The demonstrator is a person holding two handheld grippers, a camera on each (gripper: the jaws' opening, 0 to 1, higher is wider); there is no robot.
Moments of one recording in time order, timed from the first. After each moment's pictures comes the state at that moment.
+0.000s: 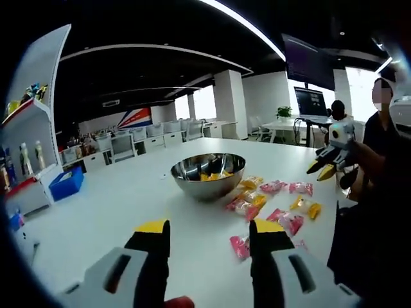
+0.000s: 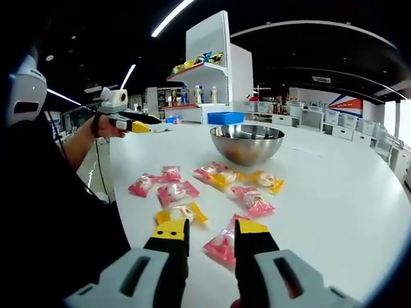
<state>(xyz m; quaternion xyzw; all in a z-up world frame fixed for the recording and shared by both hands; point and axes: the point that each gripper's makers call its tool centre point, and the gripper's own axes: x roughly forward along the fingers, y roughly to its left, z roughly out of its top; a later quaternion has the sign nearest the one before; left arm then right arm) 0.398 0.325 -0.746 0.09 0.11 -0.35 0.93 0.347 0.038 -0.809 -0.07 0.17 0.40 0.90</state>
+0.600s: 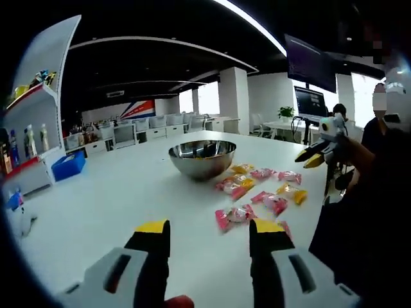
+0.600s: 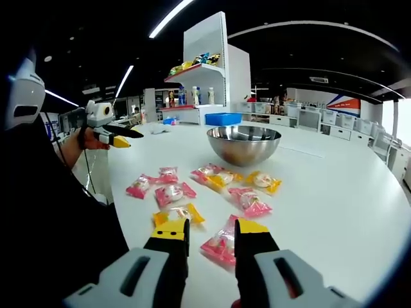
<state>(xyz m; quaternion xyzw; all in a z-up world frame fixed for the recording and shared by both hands) 0.355 0.340 -0.775 0.07 0.13 -0.34 0.93 0.349 0.032 -0.807 -0.07 0.17 0.39 0.90</state>
